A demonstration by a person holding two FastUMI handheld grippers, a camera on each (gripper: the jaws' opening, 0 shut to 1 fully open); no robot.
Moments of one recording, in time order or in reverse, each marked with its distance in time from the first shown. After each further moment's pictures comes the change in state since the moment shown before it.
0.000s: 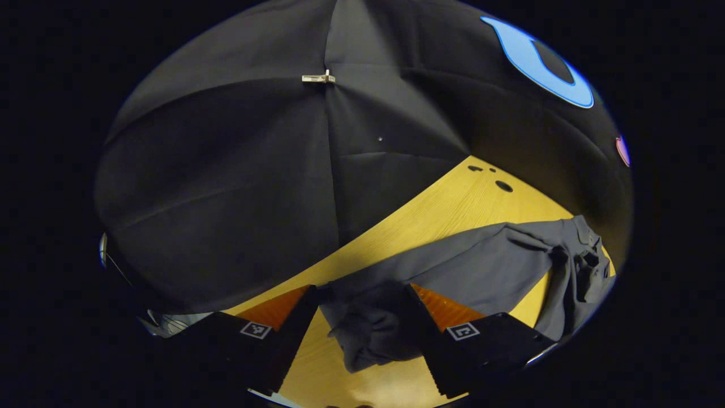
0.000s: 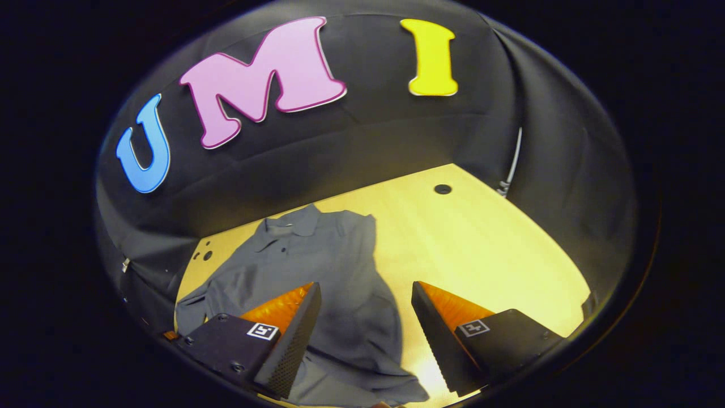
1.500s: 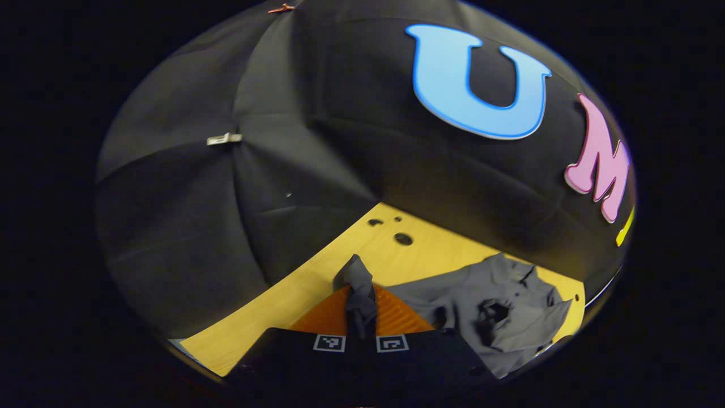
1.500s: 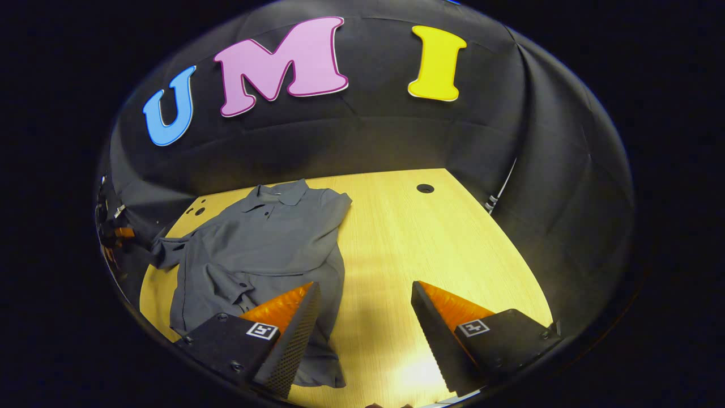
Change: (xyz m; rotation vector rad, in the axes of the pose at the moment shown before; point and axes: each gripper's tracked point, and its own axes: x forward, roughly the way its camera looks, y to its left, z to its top) left arm -0.089 -0.208 0.143 0.078 -0.195 -0.339; right arm -0.023 -0.068 -0.024 -0.199 0.022 0.052
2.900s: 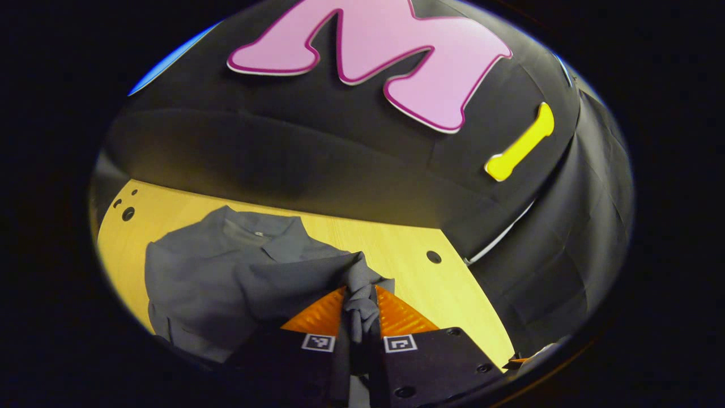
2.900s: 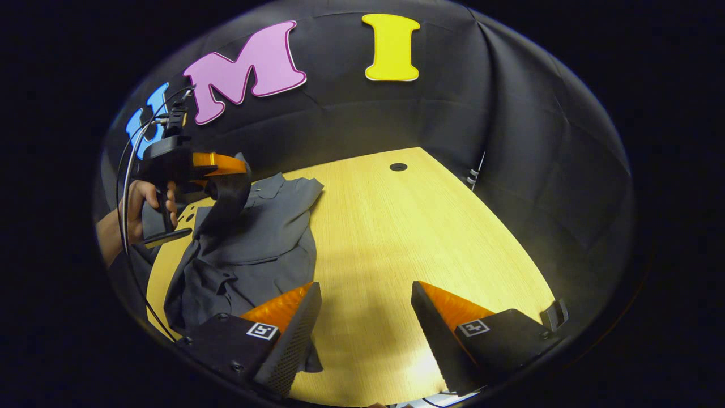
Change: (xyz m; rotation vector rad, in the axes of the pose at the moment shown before) left arm -0.037 -0.489 -0.158 0.226 0.310 -0.726; right arm -0.013 -0.047 -0.037 0.094 0.046 -0.025
